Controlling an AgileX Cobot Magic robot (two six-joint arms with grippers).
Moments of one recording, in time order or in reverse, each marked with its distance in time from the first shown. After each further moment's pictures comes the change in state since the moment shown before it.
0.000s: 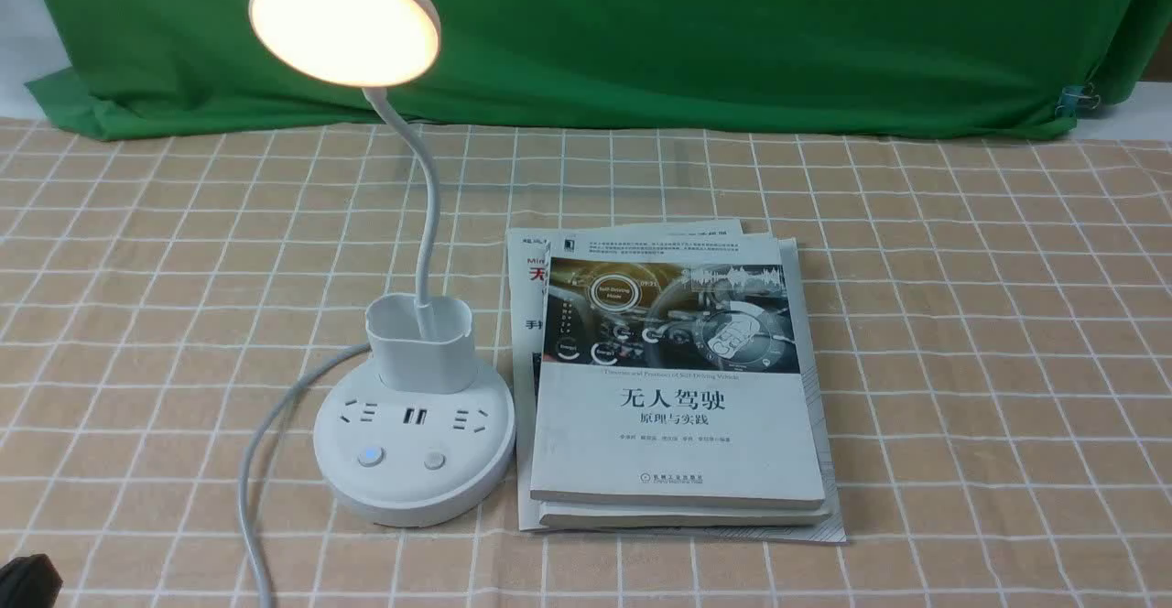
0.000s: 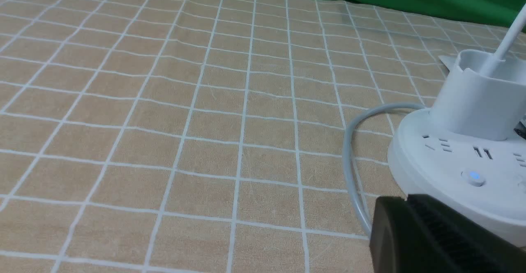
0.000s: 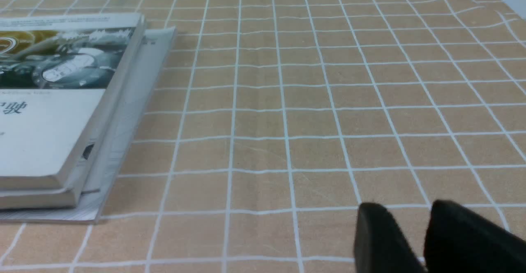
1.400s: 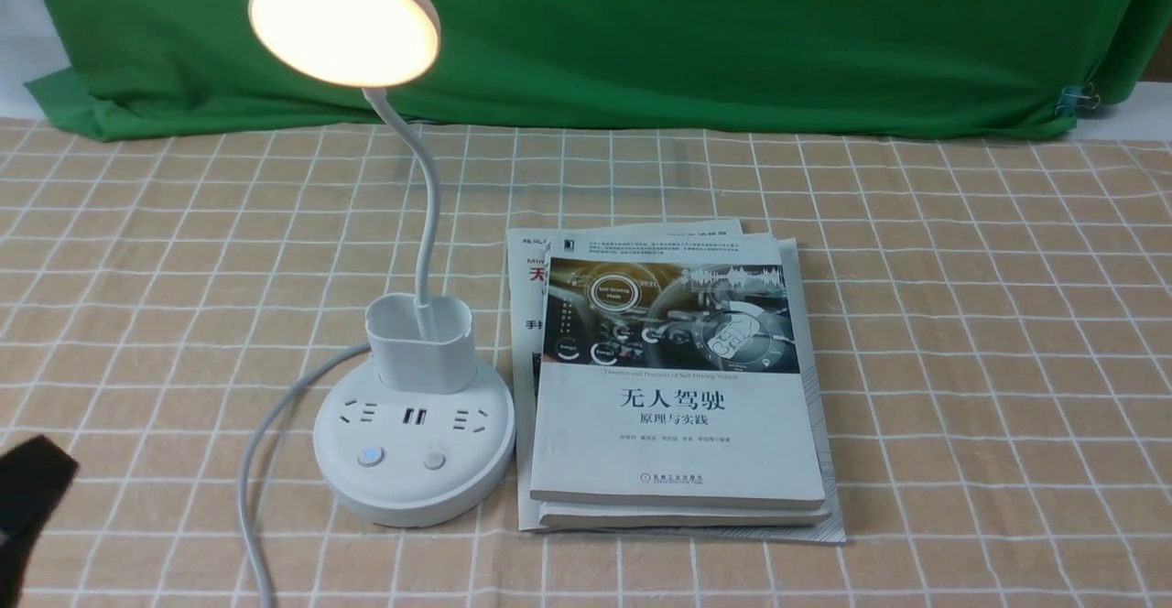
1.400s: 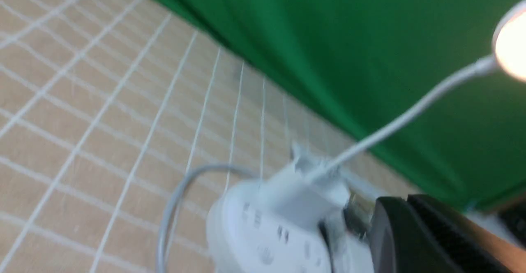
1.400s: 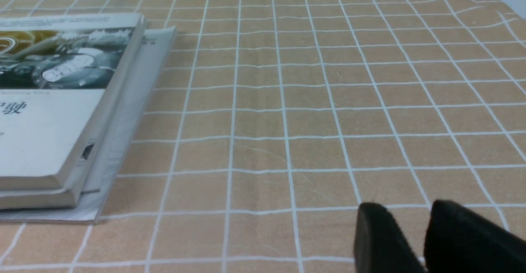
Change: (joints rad) right arm 0.000 0.000 0.000 0.000 0.000 0.000; left arm 0.000 0.277 -0.311 -0.363 0.134 -0.145
